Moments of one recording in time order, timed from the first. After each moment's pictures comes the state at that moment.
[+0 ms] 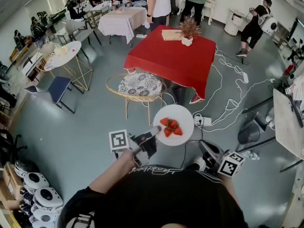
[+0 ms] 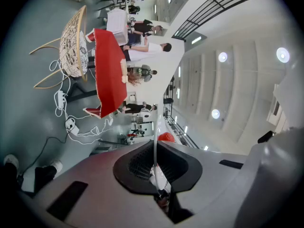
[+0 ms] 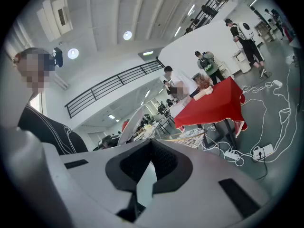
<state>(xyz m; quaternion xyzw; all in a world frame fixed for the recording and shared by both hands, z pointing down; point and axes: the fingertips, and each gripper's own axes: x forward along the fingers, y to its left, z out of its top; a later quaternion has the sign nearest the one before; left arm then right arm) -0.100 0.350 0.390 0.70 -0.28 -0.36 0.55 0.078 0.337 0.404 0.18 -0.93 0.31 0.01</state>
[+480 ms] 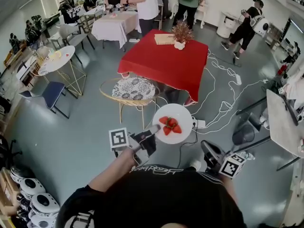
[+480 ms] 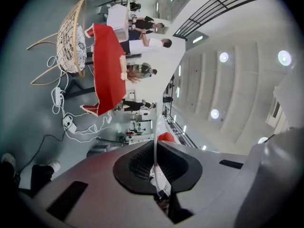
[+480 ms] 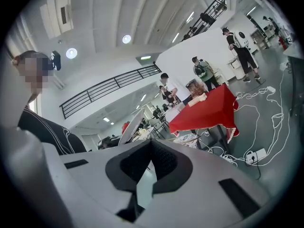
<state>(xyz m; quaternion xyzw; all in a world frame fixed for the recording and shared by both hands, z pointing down) -0.093 0.334 0.390 0.69 -0.27 -0.36 0.56 0.104 0.329 0.398 0.22 -0.93 0.29 0.00</state>
